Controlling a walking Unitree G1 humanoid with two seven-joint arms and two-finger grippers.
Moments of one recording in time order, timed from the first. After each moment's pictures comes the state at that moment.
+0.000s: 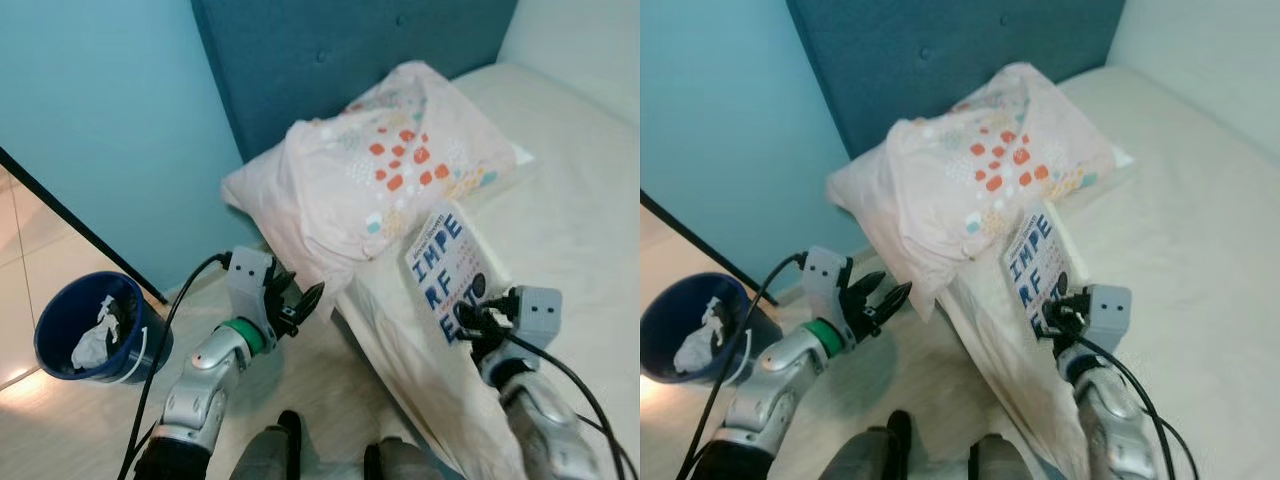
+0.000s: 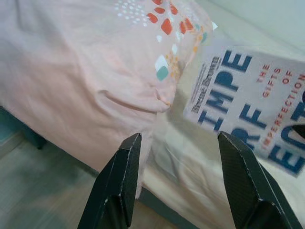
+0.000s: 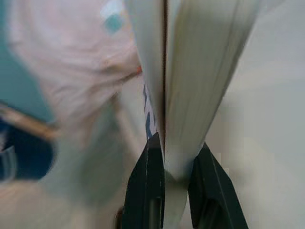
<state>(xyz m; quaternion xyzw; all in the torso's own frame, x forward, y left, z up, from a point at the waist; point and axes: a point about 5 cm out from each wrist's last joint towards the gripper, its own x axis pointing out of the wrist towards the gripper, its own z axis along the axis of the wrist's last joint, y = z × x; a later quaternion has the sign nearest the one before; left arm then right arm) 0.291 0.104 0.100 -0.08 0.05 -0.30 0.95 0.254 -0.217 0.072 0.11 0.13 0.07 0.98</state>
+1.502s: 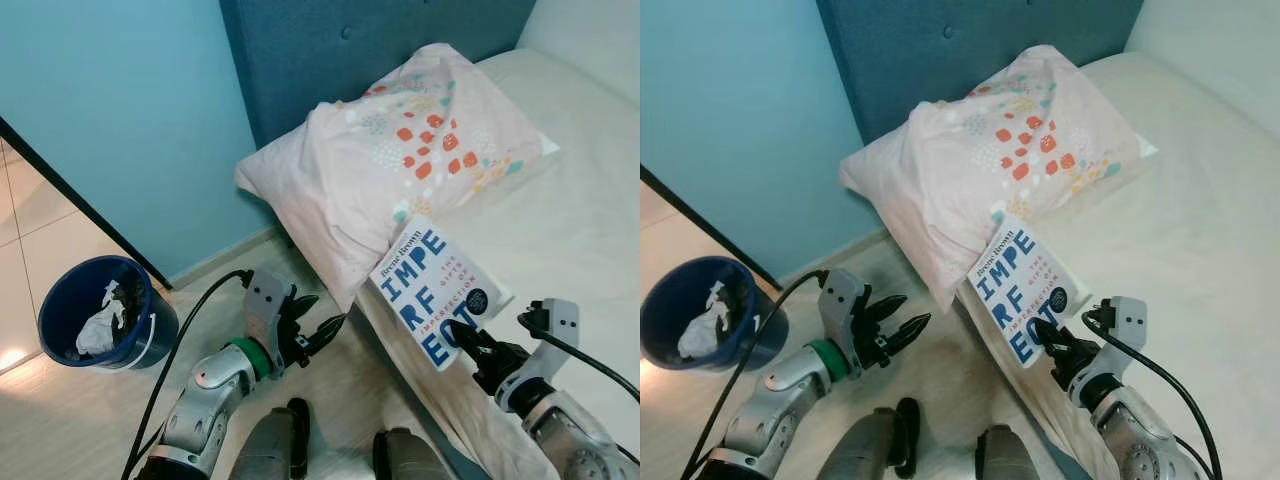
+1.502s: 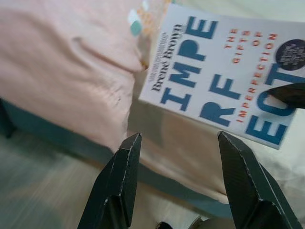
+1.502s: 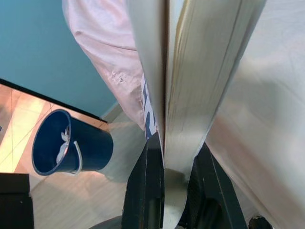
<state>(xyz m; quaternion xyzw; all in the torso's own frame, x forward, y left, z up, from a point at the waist) 0.270 0.091 0.085 -0.05 0.08 -0.38 0.92 0.229 -0.225 0.077 0.22 0.14 0.09 0.96</state>
